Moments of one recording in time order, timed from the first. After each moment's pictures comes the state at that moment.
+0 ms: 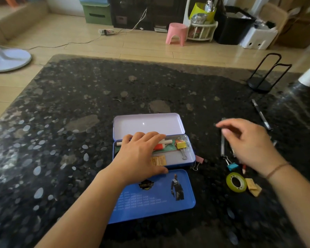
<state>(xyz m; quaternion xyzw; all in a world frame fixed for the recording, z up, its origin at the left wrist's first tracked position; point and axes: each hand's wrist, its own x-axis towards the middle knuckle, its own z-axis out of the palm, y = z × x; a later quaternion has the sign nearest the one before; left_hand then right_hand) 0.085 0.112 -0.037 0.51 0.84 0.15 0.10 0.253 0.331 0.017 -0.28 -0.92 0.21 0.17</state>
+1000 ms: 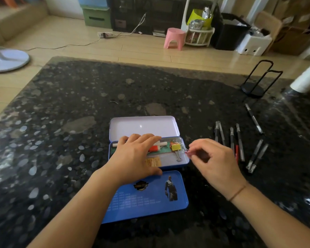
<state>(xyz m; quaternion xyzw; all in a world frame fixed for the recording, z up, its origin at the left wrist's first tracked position) 0.086 0.112 -0.032 0.51 0.84 0.15 0.10 0.253 0.280 -0.015 -0.15 -0.93 0.25 0.22</state>
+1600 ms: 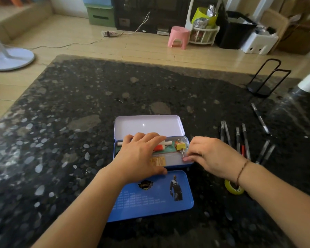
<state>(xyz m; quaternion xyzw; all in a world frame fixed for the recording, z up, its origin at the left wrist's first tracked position) 0.085 0.112 -0.033 0.52 0.84 0.15 0.10 0.223 0.306 -0.007 -0.04 -0.99 0.12 -0.05</state>
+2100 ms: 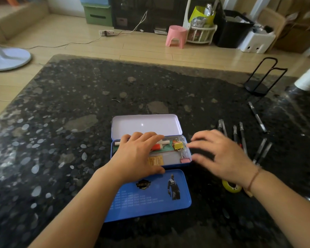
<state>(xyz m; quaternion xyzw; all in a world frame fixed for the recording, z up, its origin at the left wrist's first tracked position) 0.085 0.112 -0.034 0.52 0.84 0.15 0.10 0.250 0.313 -0.004 -0.06 -0.99 0.13 0.06</state>
